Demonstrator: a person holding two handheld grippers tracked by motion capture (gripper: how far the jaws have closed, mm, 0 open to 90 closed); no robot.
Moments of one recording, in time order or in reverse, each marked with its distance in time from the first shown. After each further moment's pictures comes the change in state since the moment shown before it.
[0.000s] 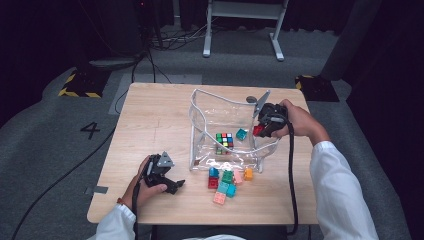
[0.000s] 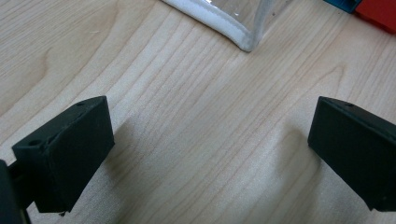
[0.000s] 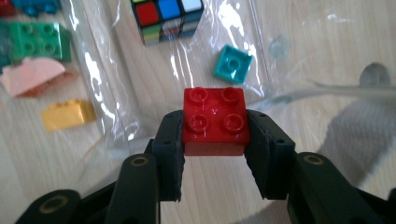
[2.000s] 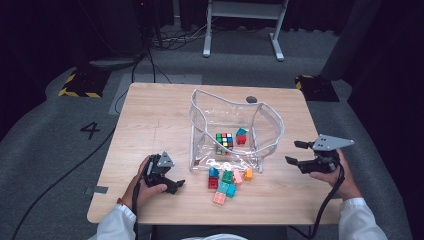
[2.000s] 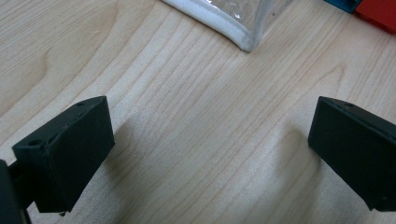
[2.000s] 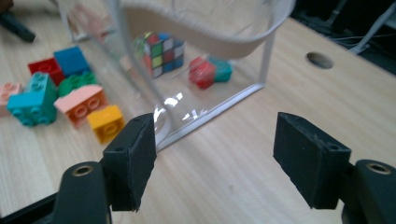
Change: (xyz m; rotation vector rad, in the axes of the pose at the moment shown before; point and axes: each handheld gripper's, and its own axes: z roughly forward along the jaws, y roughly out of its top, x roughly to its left) left arm 0.000 0.000 0.000 0.001 -0.001 -0.003; right arm 0.095 -0.165 0.004 -0.656 -0.169 0.406
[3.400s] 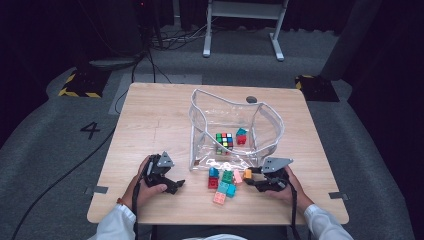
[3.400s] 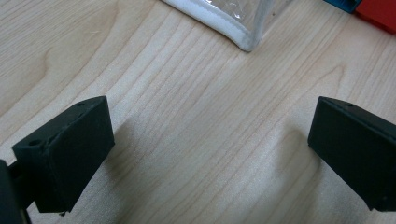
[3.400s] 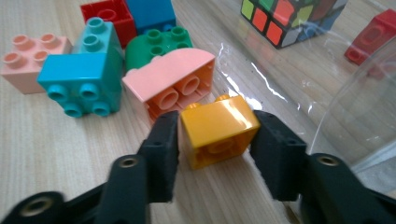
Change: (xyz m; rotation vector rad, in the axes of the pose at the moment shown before) left arm 0.000 0.000 0.000 -0.002 0.002 0.002; right arm 0.083 -0.022 0.108 0.106 0.202 -0.031
